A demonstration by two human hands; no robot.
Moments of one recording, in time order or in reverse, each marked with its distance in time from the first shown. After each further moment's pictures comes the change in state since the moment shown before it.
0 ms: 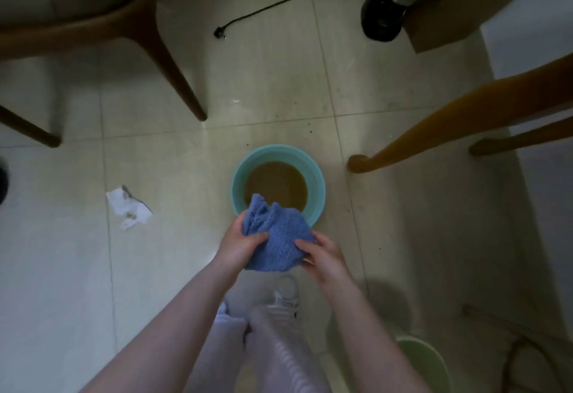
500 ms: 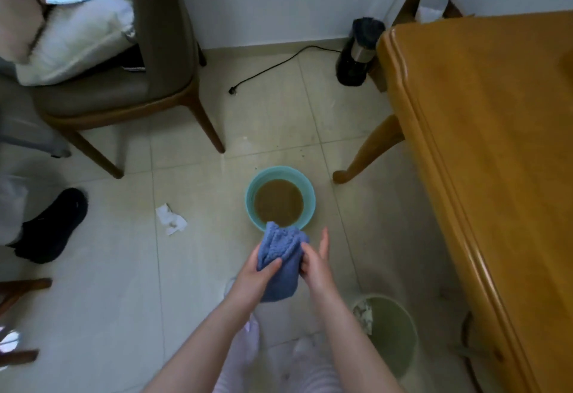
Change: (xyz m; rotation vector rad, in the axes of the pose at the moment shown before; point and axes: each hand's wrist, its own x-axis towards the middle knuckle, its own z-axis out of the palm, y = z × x) left_hand -0.252 0.048 0.018 -0.041 -0.074 0.116; right_hand -0.220 0.005 0.010 0.062 0.008 -0.208
